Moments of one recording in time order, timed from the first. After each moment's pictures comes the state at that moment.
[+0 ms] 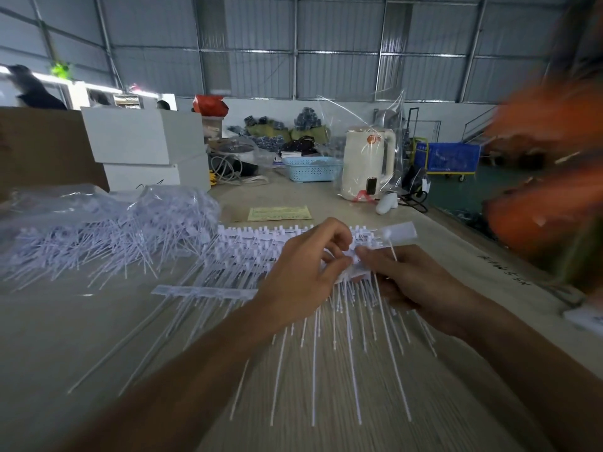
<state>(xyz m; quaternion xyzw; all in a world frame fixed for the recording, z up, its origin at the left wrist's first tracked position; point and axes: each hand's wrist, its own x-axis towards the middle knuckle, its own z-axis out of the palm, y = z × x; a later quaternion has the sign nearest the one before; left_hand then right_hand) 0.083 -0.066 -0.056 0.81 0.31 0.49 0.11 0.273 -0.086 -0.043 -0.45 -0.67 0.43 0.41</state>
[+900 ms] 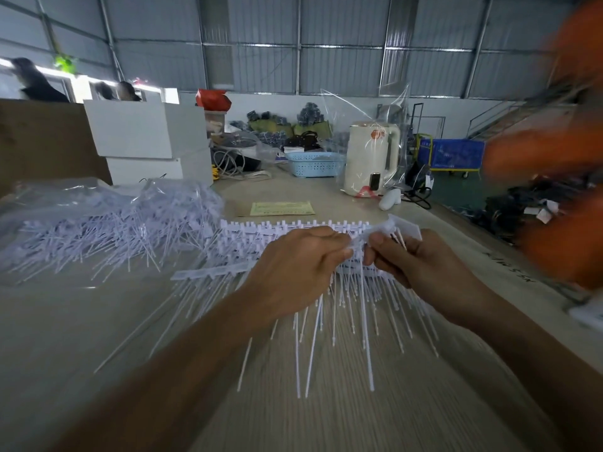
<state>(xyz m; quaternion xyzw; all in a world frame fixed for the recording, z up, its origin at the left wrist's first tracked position) 0.069 -0.081 -0.040 0.86 0.37 0.35 -0.04 0.273 -0.094 -0.035 -0.37 -0.75 0.29 0.47</state>
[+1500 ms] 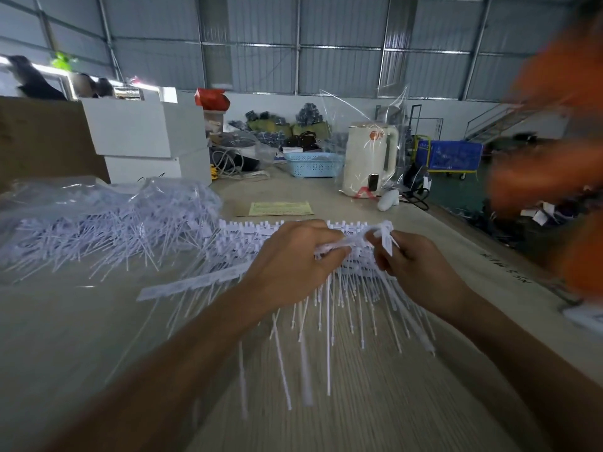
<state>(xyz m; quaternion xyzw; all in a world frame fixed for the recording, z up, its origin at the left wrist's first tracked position) 0.067 -0.069 -0.038 0.84 0.38 0.40 0.01 0.281 -0.066 -0.052 -0.46 -0.77 0.11 0.43</state>
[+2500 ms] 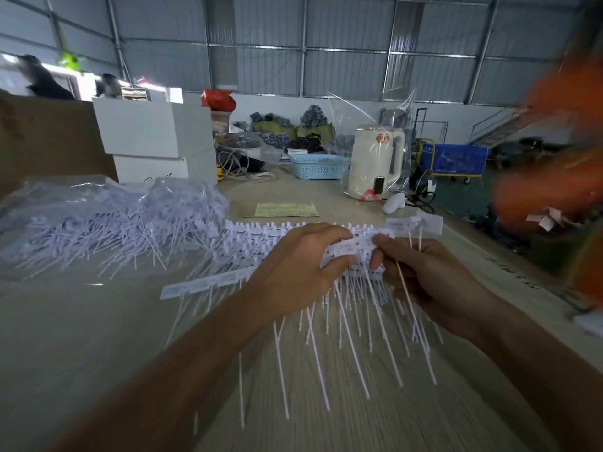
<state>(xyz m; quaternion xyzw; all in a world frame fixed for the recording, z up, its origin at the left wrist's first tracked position) 0.063 -0.076 -0.041 0.84 0.38 0.38 0.00 0.269 -0.090 -0.040 -0.39 -0.62 0.48 0.48</state>
